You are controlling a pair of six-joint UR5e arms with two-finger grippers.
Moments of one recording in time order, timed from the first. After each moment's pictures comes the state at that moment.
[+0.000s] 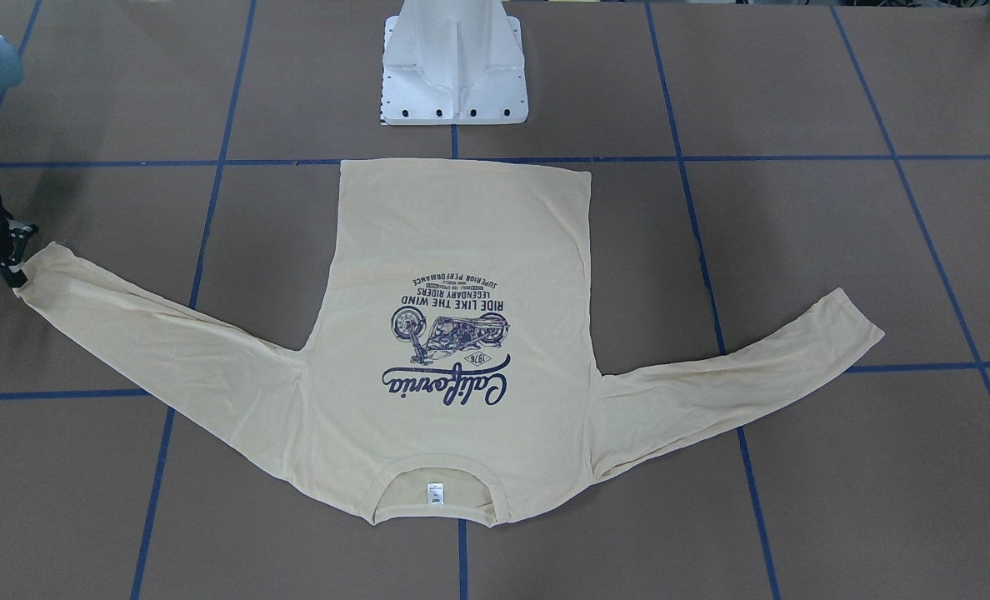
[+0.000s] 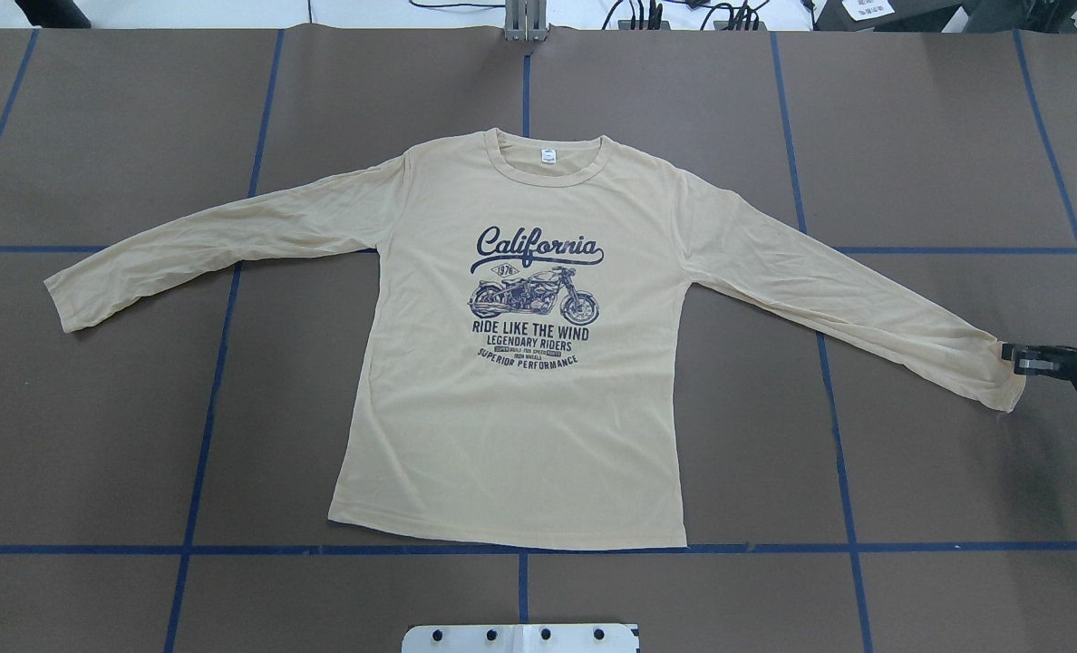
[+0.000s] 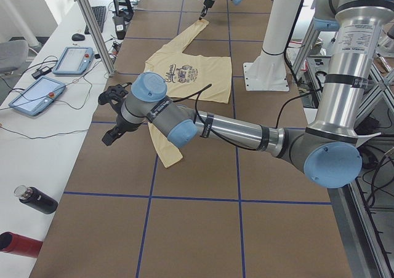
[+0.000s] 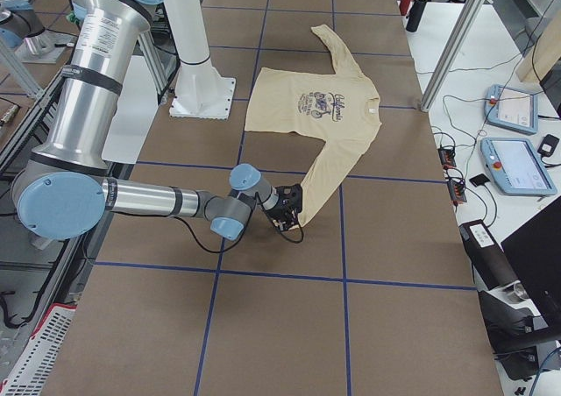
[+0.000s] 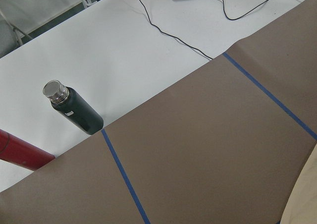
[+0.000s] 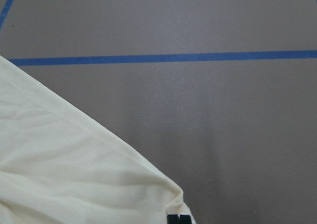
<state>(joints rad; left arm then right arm) -1.60 -1.74 -1.62 -2.14 -2.32 0.05 0.79 -1.89 1.68 -0.41 1.72 1.08</state>
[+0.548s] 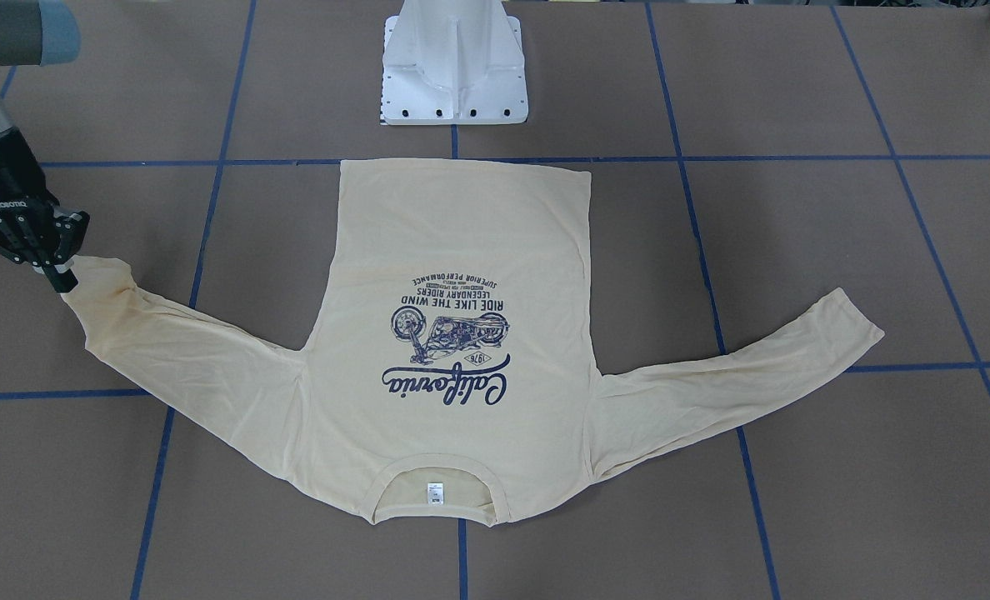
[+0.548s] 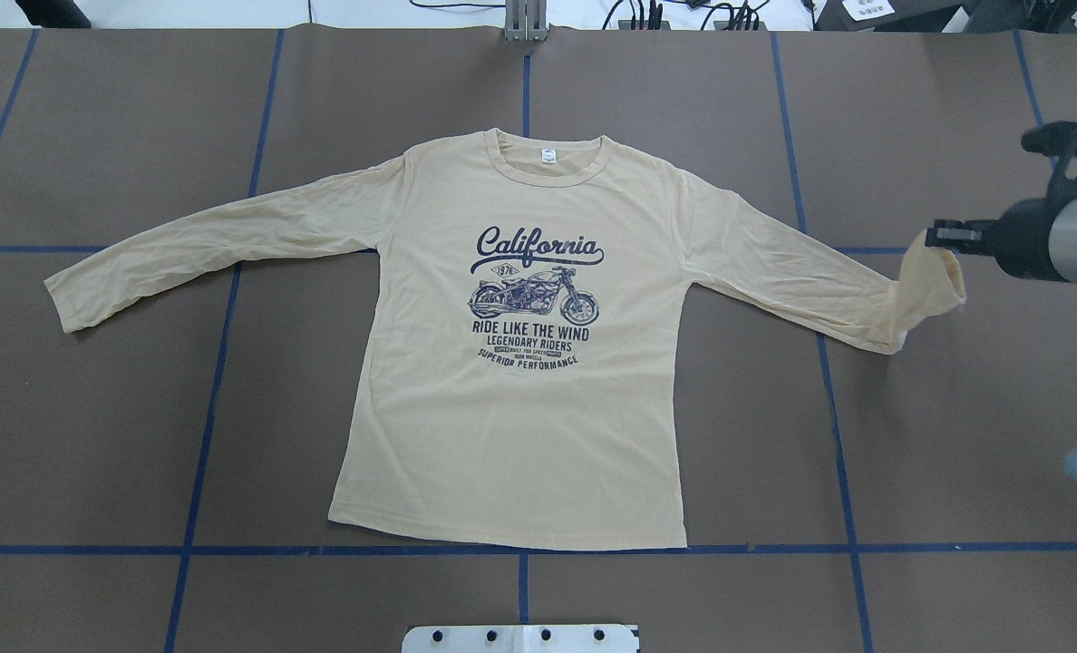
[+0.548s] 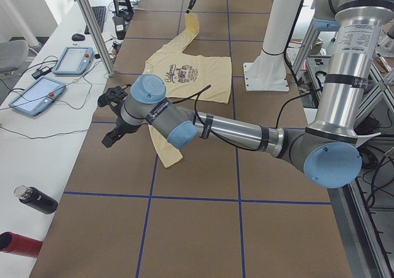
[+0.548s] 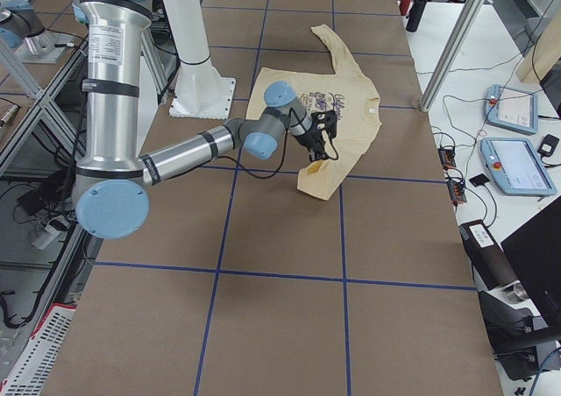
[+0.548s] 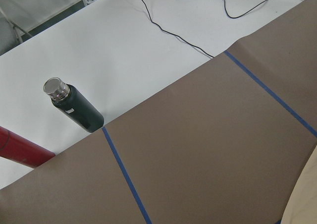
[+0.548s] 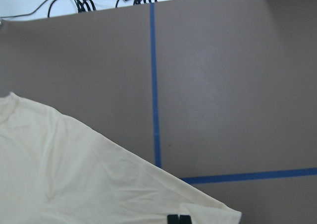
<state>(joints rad) -1.60 -1.74 -1.61 -2.14 -2.32 0.05 0.90 -1.53 2.02 -1.12 1.78 1.10</state>
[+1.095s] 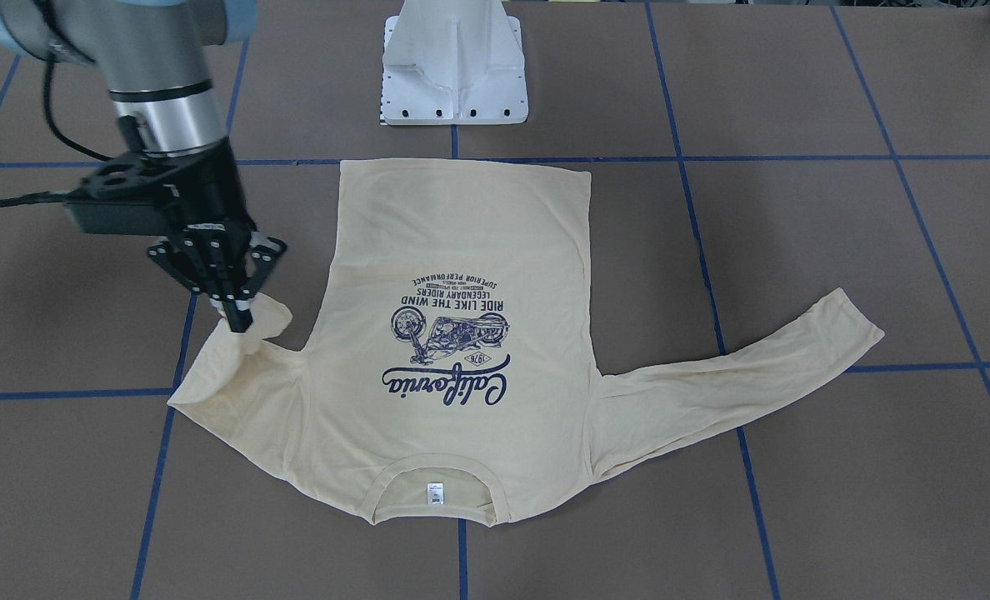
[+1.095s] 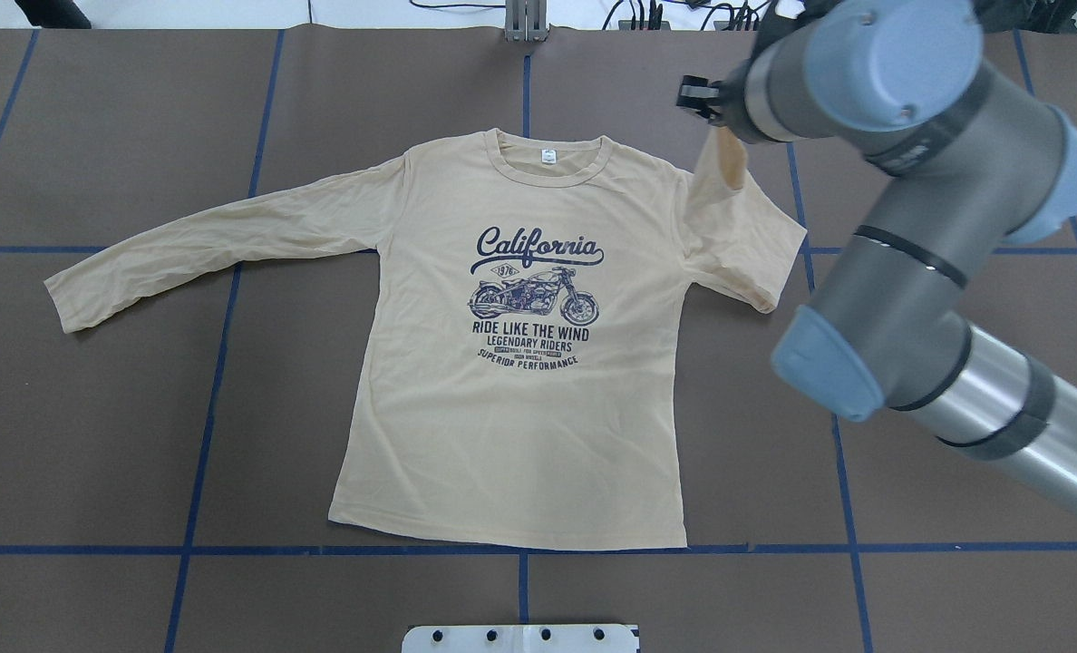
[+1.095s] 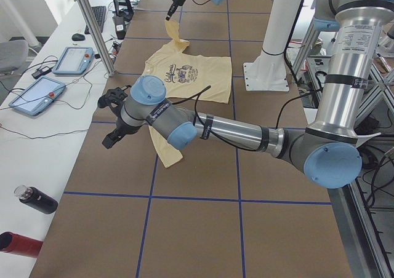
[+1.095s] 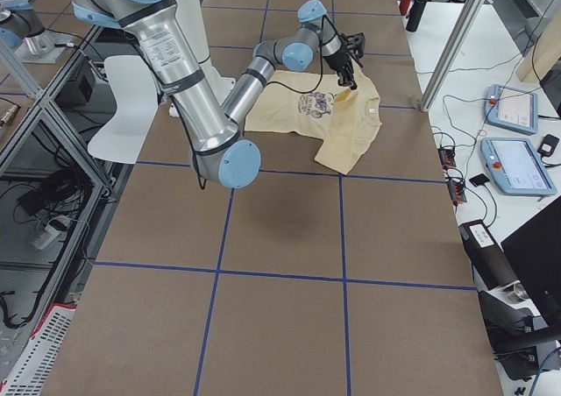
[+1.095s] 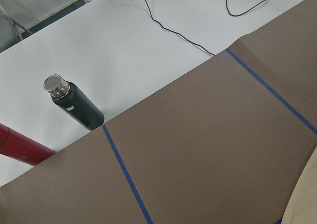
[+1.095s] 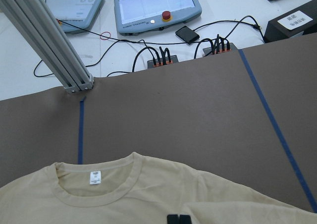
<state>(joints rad) -1.60 -1.74 -1.60 -2.14 -2.32 0.05 0.74 -0.90 1.82 -1.54 1.54 1.28</state>
